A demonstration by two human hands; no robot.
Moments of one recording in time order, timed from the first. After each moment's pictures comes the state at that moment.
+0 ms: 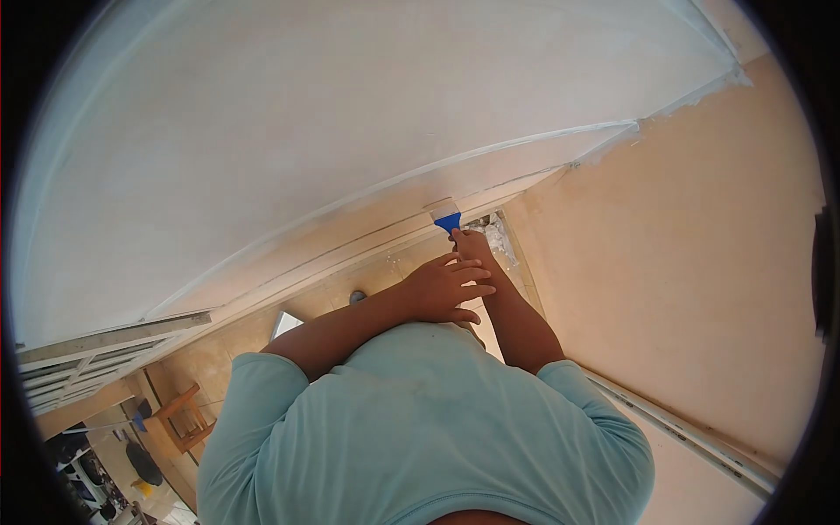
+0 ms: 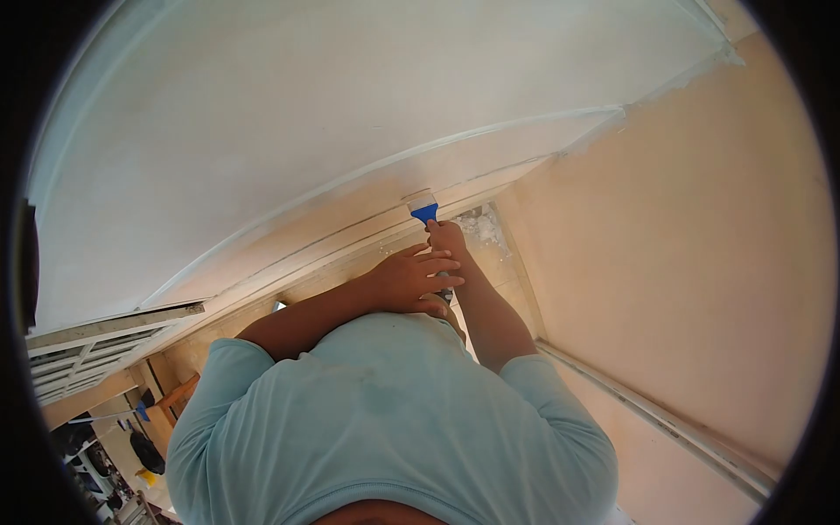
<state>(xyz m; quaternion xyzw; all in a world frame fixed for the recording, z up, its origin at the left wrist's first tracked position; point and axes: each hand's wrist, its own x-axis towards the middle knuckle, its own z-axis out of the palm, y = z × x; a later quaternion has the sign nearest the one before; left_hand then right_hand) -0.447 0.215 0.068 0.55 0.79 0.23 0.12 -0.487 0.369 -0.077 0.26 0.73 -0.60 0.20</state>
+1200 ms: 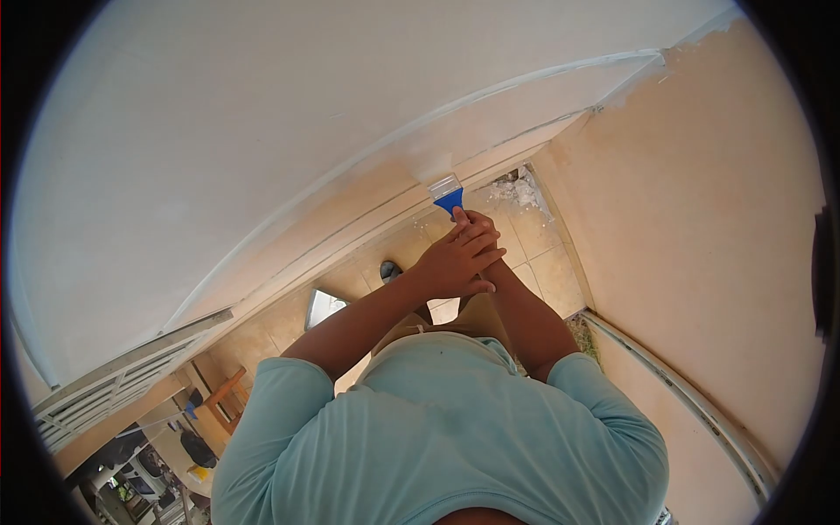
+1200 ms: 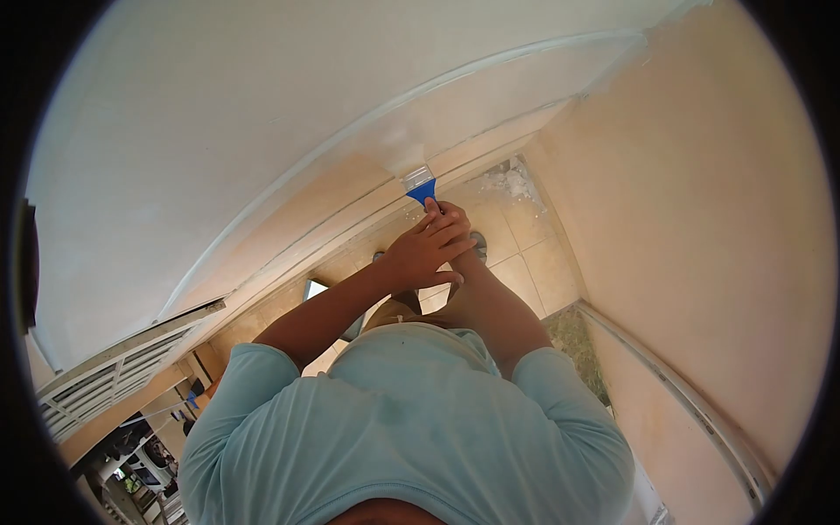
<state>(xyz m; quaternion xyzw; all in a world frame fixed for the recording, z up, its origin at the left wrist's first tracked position) -0.444 0.238 0.004 0.50 0.83 0.20 0.11 -0.444 0.346 -0.089 0.23 0.61 -0.75 0.12</state>
